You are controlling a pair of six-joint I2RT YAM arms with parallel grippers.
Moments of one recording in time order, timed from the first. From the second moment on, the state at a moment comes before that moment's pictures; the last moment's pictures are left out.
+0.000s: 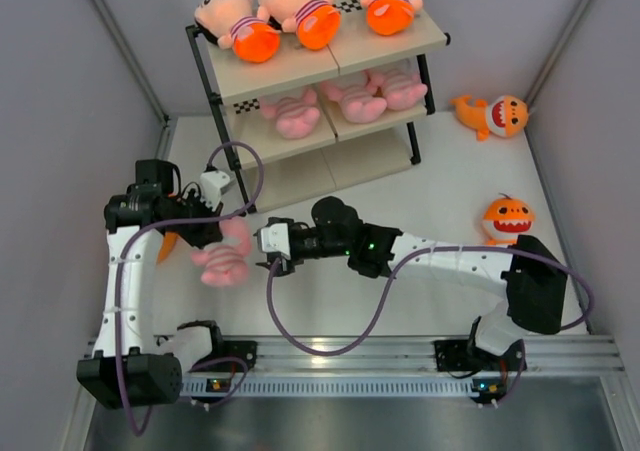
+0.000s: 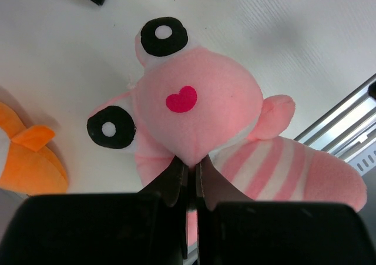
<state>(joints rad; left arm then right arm) 0.10 1.10 1.24 -1.26 0.49 0.67 1.16 1.55 1.15 0.19 -0.38 -0.55</state>
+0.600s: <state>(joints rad) 0.10 1.10 1.28 -1.30 0.48 0.65 1.25 1.70 1.33 0.10 -0.44 -0.59</state>
